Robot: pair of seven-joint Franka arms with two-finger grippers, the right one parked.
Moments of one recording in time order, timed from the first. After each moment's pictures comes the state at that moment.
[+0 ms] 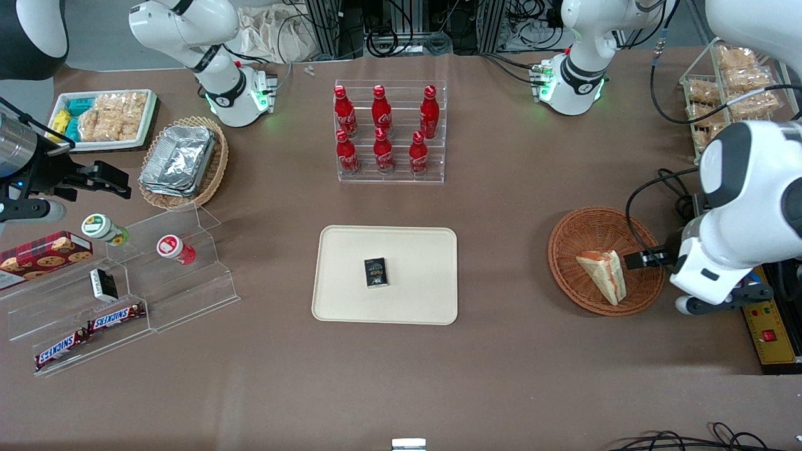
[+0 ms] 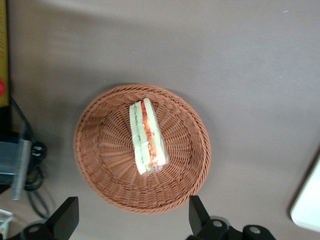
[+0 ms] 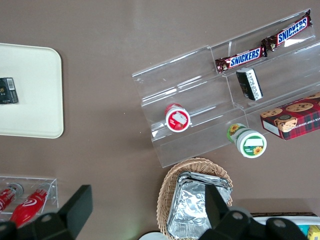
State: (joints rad) arm 0.04 0.38 -0.17 -1.50 0.13 1.77 -0.39
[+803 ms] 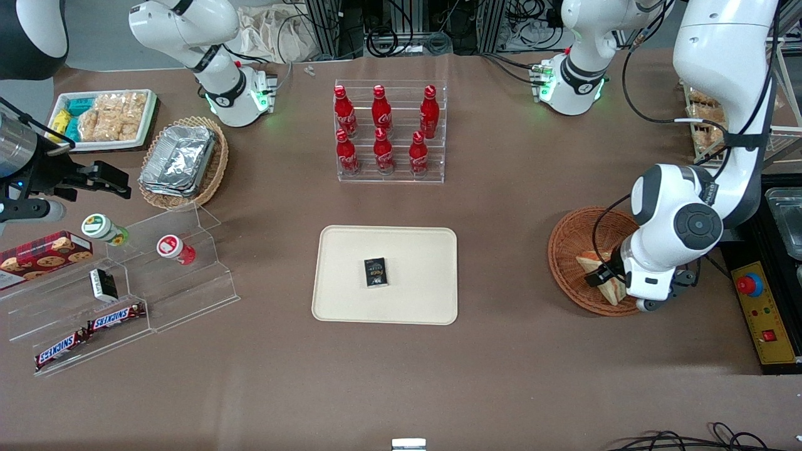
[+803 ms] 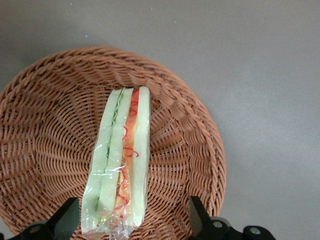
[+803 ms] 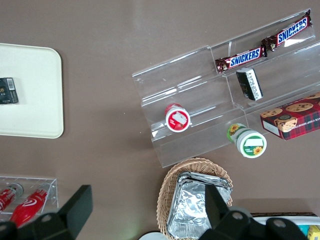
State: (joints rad) arm 0.05 0.38 -0.16 -1.92 0.13 2.25 -0.76
